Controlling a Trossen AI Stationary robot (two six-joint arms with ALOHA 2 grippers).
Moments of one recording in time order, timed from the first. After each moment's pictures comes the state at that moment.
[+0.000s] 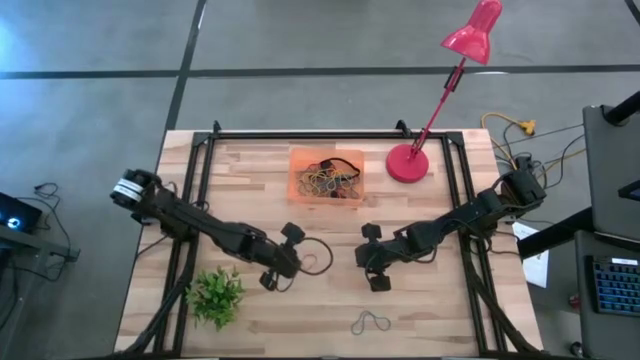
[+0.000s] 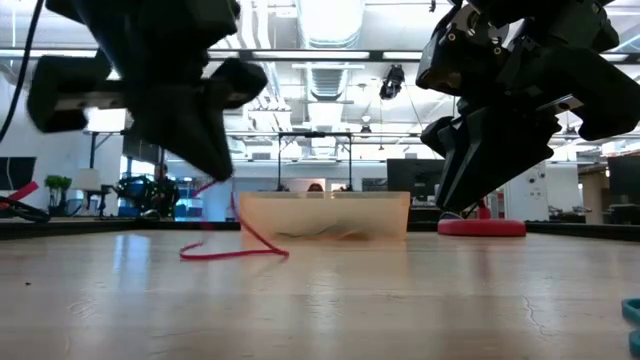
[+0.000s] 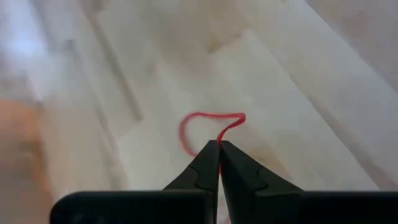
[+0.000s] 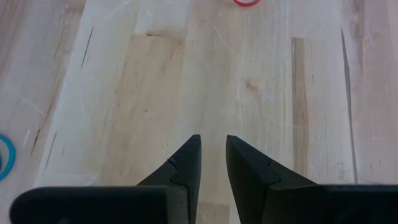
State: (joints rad) left arm -0.37 1.56 0.90 -0.26 -0.21 0.31; right arm 0.35 1.64 0.82 -0.14 0.13 0.23
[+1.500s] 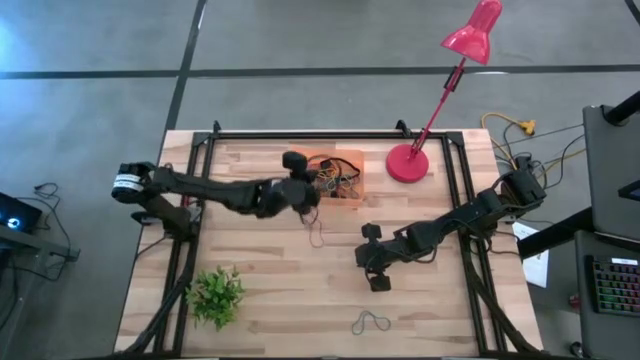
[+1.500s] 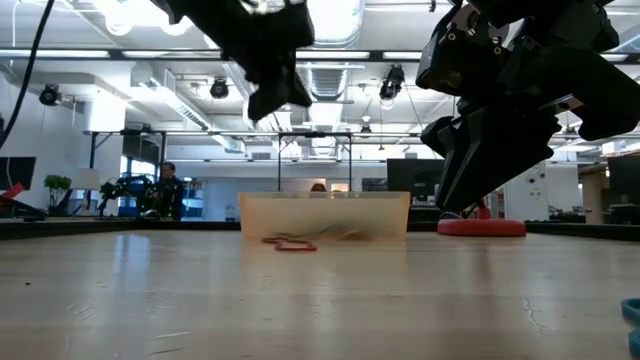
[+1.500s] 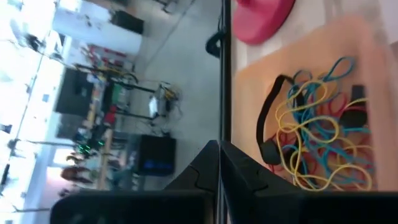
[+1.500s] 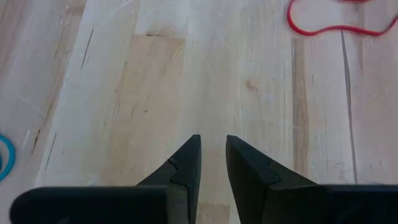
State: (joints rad) left arm -0.02 1.51 1.03 -0.01 -0.80 0.76; right arm 0.35 1.64 0.82 -0.14 0.13 0.23
